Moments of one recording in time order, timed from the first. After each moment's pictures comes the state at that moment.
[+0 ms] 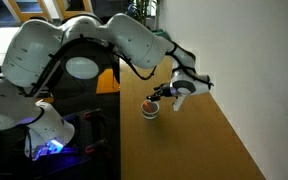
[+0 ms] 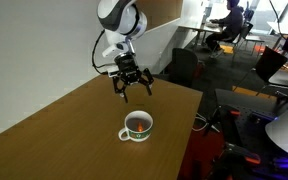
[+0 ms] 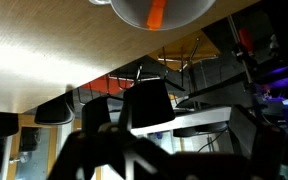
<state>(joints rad) -0.27 0.78 0.13 -1.54 0.43 1.57 -2.52</state>
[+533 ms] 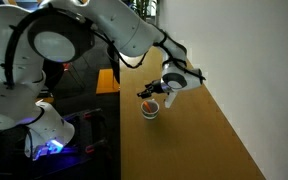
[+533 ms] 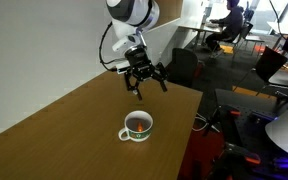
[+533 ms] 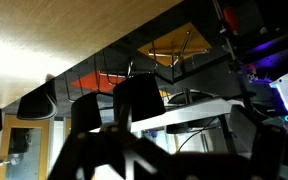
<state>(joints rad) -0.26 0.58 0.13 -1.78 0.43 1.59 -2.53</state>
